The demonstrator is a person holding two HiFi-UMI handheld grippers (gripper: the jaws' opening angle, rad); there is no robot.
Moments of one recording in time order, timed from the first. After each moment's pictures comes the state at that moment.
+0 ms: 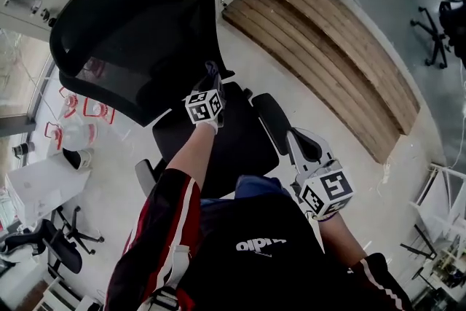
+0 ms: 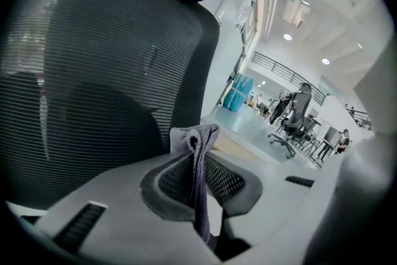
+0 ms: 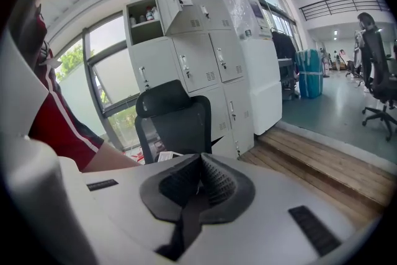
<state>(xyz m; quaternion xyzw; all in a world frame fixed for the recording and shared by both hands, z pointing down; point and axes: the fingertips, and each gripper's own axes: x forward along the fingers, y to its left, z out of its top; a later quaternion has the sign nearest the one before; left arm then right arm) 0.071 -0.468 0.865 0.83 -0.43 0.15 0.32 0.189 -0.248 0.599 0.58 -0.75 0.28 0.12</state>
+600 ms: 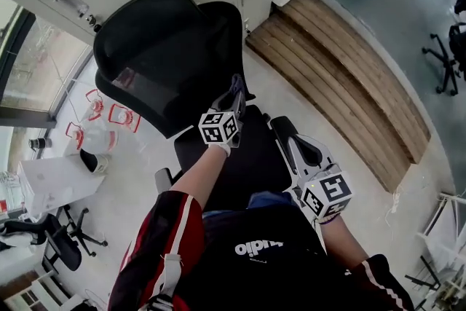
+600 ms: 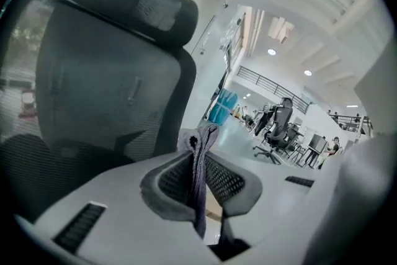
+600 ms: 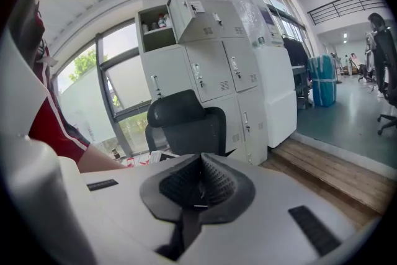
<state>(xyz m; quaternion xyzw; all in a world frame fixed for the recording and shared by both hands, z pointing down) 0.070 -0.456 0.749 0.86 -0.40 0.08 0.29 0.162 -0.276 0.561 0.55 -0.80 0.24 0.09</state>
